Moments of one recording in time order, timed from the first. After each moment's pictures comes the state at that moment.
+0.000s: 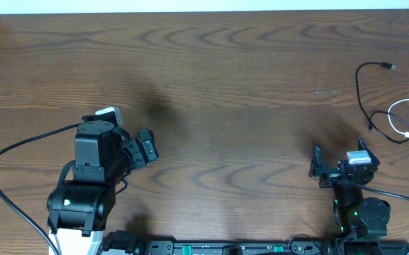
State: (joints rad) left arm -0.11 0.83 0.89 -0.89 0.01 -0.38; right arm 0.01 0.01 0.01 -0.07 -0.04 -0.06
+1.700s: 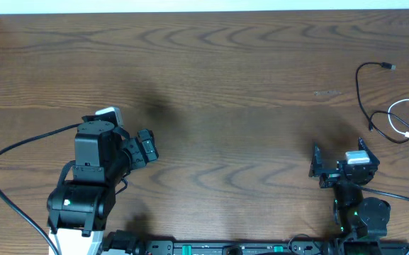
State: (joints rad) left arm -0.11 0.83 0.89 -0.89 0.01 -0.38; right arm 0.01 0.01 0.01 -0.07 -0.05 -0.09
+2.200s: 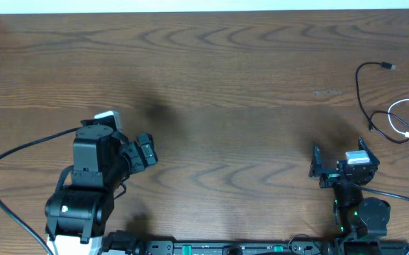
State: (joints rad) left arm -0.11 0.80 0.89 -0.93 0.01 -0.38; right arm 0.01 0.01 0.01 -0.07 -0.05 -0.09
